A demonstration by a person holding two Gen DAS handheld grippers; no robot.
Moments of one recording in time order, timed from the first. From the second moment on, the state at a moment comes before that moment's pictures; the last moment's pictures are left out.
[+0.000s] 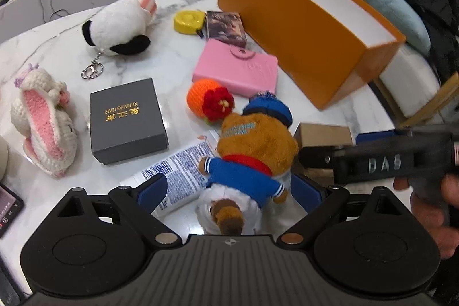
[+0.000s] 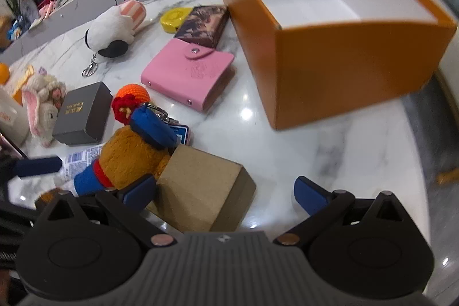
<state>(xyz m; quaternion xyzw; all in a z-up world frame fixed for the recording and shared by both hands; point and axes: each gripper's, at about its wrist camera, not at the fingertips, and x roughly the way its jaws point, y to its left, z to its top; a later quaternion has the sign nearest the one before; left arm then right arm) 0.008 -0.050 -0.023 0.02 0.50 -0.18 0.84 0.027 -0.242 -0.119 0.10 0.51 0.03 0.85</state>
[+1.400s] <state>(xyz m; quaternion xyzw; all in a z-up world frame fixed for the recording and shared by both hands) -0.019 -0.084 -0.044 0.18 0.42 -0.21 0.86 0.021 -0.228 -0.122 -0.02 0.50 0.08 0.86</state>
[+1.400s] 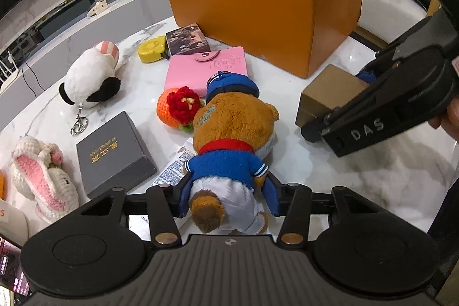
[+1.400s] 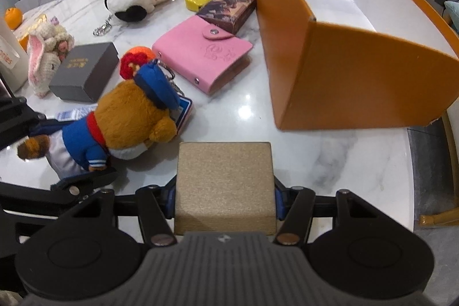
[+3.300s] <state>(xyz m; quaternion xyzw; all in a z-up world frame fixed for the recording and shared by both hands) 0.052 -0.156 0.137 0.07 0.30 -0.22 0.93 0.082 -0.372 0.063 0.08 0.26 -0.04 0.96</state>
